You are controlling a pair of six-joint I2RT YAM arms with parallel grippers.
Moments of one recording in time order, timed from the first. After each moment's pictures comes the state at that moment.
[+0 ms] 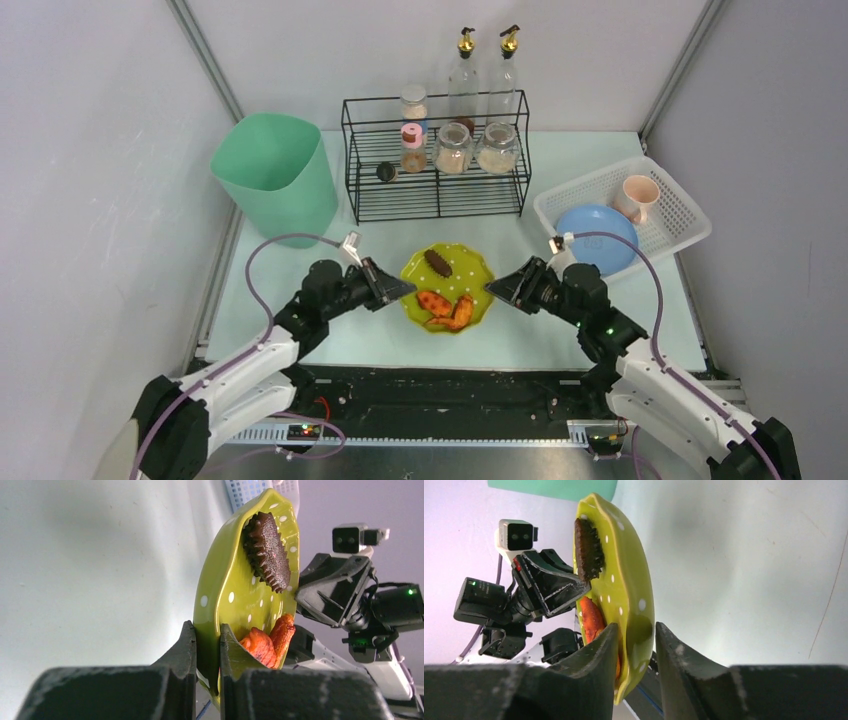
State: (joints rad) left arm -0.56 0.88 0.28 0.28 0.35 -1.05; right arm 0.59 0.68 0.35 -0.01 -0.24 1.05
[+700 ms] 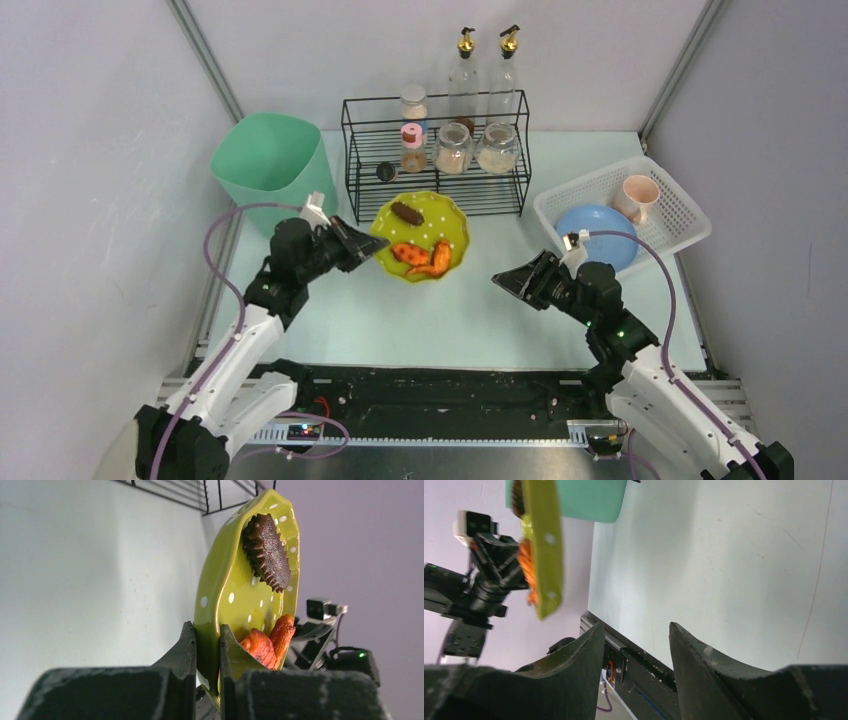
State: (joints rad) left arm -0.32 0.86 0.59 -0.08 0.38 -0.99; right arm 0.49 0.60 0.38 -0.07 -0.28 1.04
